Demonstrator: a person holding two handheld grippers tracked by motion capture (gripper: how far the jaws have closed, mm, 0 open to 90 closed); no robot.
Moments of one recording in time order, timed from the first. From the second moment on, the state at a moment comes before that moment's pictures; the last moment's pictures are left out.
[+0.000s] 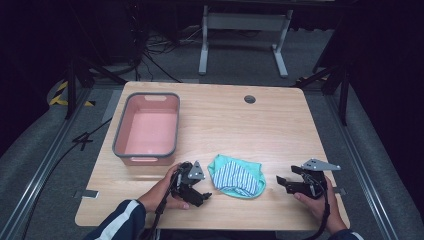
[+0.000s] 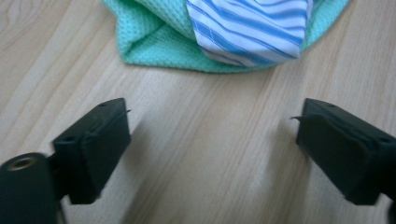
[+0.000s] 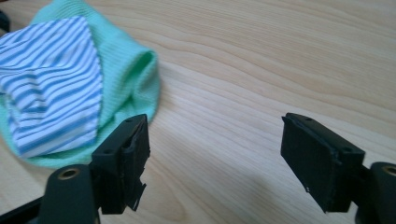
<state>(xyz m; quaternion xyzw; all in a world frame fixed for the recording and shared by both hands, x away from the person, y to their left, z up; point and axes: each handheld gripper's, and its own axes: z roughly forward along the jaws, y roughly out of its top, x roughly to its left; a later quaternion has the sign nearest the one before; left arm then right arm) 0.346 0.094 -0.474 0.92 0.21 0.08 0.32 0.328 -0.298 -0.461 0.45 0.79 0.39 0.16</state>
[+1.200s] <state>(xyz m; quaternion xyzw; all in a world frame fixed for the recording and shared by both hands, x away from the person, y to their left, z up) 0.392 0.060 -0.475 0.89 0.28 0.08 0.35 0.348 -0.222 -0.472 0.44 0.83 0.32 0.14</state>
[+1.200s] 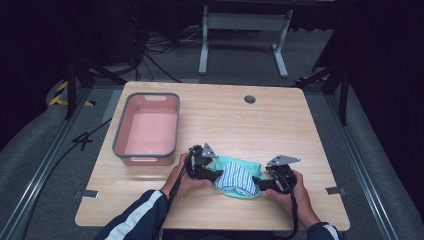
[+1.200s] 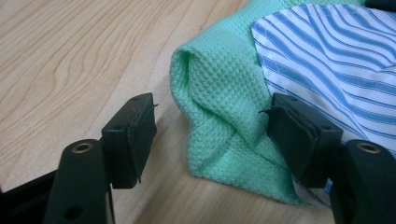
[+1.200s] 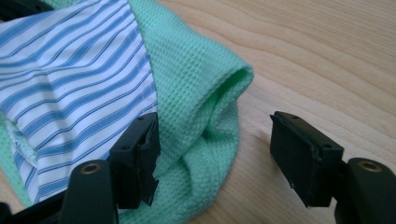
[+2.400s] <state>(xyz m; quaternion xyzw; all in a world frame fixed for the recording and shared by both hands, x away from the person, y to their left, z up) 0.390 0.059 -0.469 0.90 0.25 0.05 0.36 0.351 -0.223 -0.459 0.39 0.84 0.36 0.14</state>
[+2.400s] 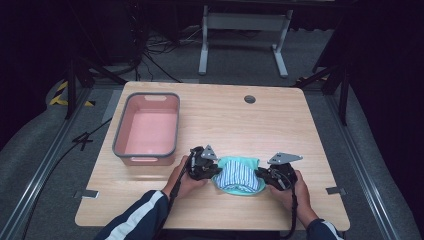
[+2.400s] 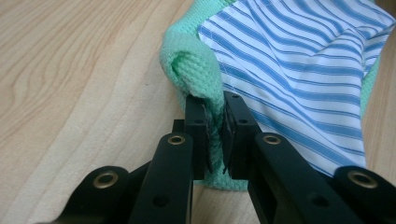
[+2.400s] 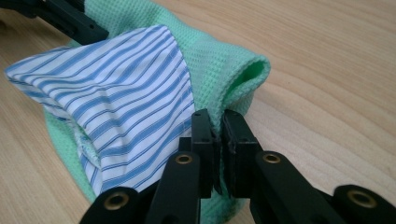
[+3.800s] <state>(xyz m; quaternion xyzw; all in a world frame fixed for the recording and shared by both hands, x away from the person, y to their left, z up) 0.384 0.107 -0.380 0.88 0.23 0.16 0.39 0.364 -0.174 -0.388 0.32 0.82 0.43 0.18</state>
